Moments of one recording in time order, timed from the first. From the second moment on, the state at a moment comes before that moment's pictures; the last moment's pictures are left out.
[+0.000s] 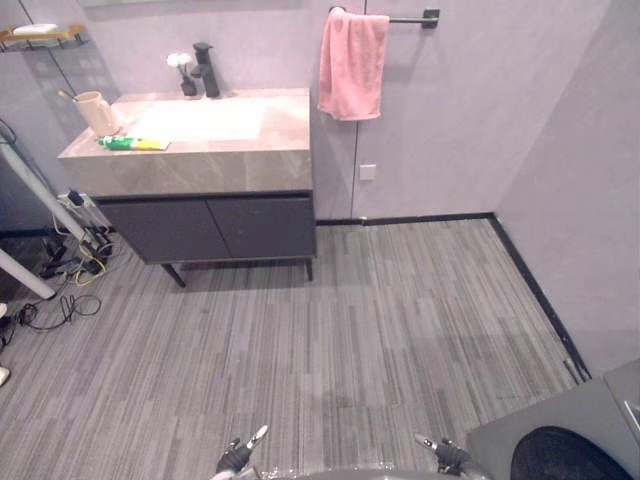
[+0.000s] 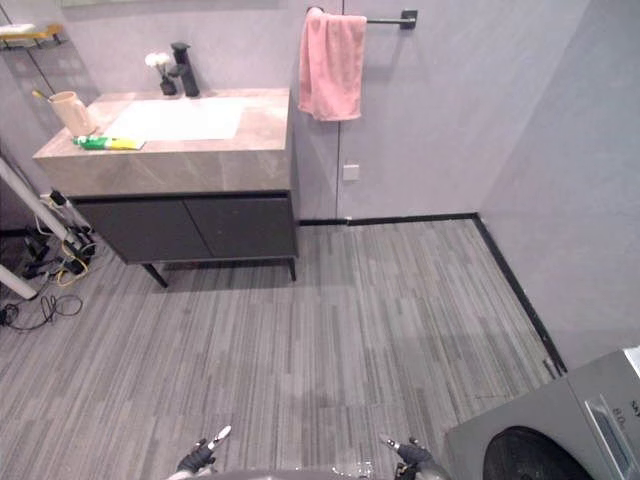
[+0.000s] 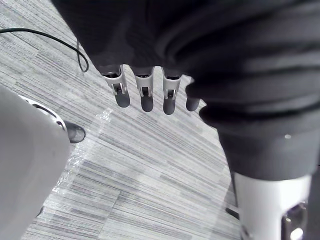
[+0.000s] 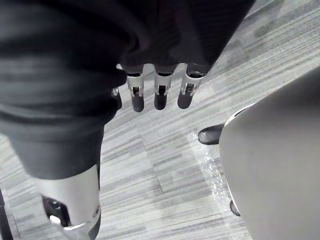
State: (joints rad) left arm 0.10 0.03 0.21 1.13 -0.32 -0.11 0.02; right arm 0.01 -0.05 -0.32 1.18 0.05 0.01 -0.02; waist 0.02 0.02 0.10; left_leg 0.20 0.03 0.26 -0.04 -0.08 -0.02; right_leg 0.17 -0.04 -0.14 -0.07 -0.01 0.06
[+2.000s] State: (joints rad) left arm 0.14 -0.03 0.36 1.01 -0.36 -0.12 0.08; right arm 0.03 -0.08 -0.18 1.04 0.21 -0.02 -0.07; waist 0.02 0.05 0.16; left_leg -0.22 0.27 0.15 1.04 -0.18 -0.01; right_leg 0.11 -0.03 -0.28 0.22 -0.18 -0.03
